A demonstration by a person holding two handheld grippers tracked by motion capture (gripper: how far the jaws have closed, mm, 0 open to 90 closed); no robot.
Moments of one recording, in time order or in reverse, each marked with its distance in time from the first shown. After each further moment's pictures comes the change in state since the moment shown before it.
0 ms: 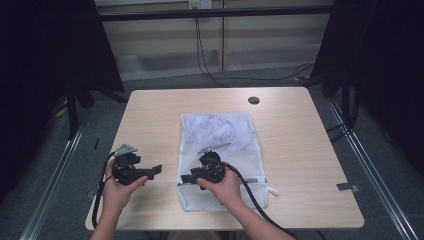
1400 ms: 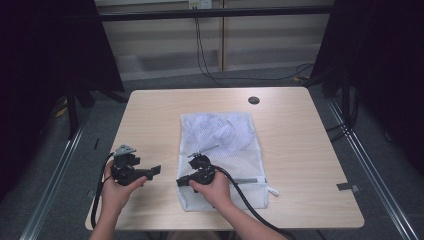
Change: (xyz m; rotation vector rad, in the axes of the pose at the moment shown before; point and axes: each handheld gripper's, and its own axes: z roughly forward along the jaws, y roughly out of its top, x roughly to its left) left arm 0.004 -0.002 -0.002 0.022 -0.006 -0.007; right arm 0.007 0.000 0.030 0.102 0.021 0.059
